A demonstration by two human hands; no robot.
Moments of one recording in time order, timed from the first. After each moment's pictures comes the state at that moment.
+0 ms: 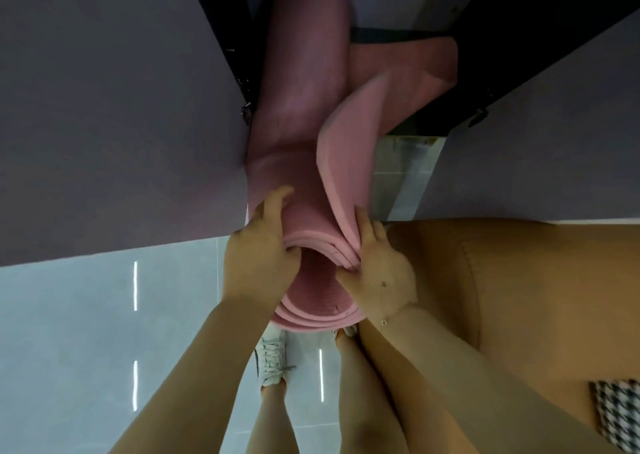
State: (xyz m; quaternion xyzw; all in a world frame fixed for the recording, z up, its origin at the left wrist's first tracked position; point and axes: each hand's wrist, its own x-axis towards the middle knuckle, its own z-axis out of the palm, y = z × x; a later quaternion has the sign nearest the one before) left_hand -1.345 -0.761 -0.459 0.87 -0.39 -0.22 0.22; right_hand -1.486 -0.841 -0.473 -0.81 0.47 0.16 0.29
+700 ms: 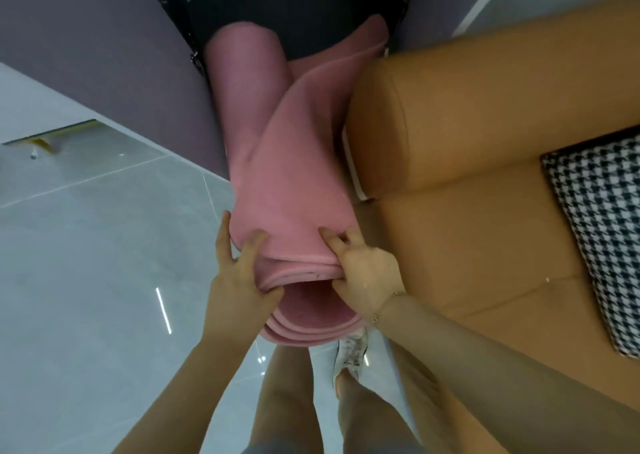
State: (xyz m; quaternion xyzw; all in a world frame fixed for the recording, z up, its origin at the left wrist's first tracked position) left_hand -1.444 -0.552 -0.441 0.81 -0.46 -0.30 0.18; right_hand -1.607 -0.649 -0.441 -0.82 0.45 0.22 0.29
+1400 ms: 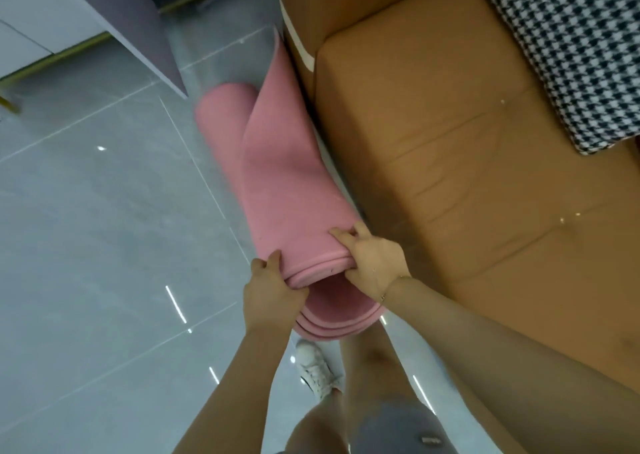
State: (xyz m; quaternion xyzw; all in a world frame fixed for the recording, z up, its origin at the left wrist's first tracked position) left_hand -1.607 -0.307 -0.475 0.83 -0.41 -0.39 -0.03; right_hand -1.765 -0.384 -0.481 -0.77 0.50 0.22 0.32
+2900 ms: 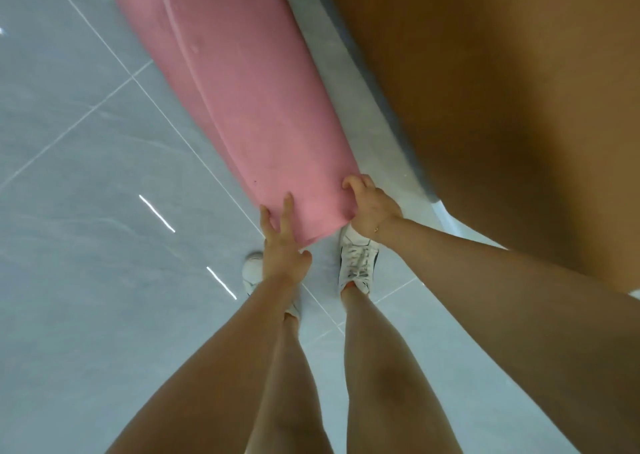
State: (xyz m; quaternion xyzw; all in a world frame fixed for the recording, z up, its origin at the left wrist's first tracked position) left_hand -1.850 0.108 -0.739 0.76 -0.39 -0.52 -0.05; right_hand -2.007 0.020 -0.751 -0.59 0.59 0.25 0.49
